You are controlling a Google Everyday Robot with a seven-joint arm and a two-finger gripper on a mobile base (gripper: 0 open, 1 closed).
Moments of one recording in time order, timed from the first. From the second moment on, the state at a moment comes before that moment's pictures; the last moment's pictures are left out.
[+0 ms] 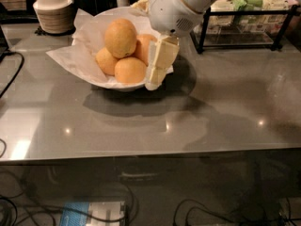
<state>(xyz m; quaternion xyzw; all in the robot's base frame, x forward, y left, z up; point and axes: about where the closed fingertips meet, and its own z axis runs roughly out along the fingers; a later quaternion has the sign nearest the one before) 0.522 0.011 0.993 -0.77 0.55 0.08 0.31</state>
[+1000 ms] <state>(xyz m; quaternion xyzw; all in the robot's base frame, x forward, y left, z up) 0.602 0.057 1.000 -0.75 0.57 0.09 0.31</state>
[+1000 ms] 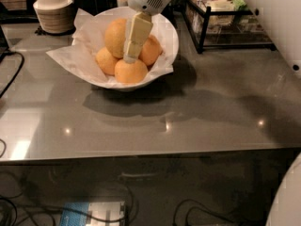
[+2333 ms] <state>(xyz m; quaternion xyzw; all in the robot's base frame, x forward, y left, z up) 0.636 0.083 0.977 -0.75 0.55 0.14 0.33</state>
